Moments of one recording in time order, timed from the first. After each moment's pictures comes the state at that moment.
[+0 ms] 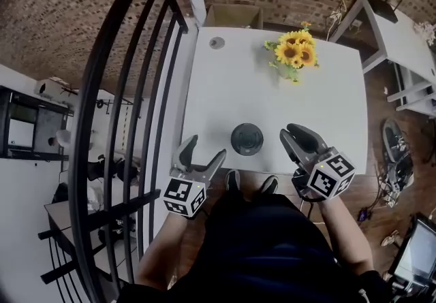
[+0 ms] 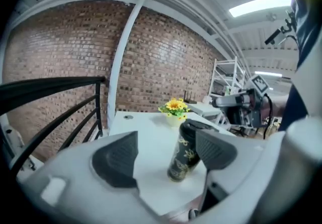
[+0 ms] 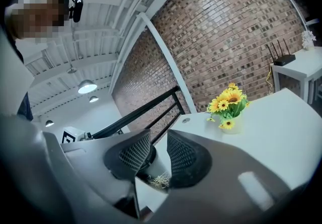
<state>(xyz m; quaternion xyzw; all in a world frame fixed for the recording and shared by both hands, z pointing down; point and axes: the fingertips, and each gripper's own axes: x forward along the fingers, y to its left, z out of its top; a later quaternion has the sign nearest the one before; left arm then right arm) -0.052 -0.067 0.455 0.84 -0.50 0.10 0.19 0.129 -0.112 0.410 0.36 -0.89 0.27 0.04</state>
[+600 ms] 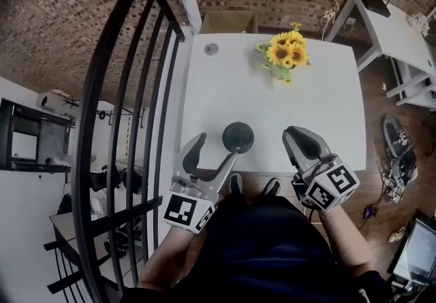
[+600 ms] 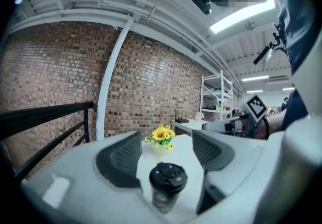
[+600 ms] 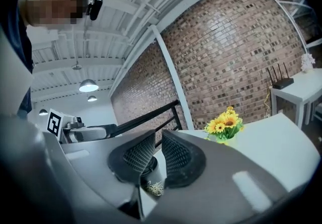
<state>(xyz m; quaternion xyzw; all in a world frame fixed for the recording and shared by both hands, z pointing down) -0.004 -0.066 0.339 0.87 -0.49 0.02 0.09 0.140 -0.096 0.361 0.40 -0.90 0.19 0.00</state>
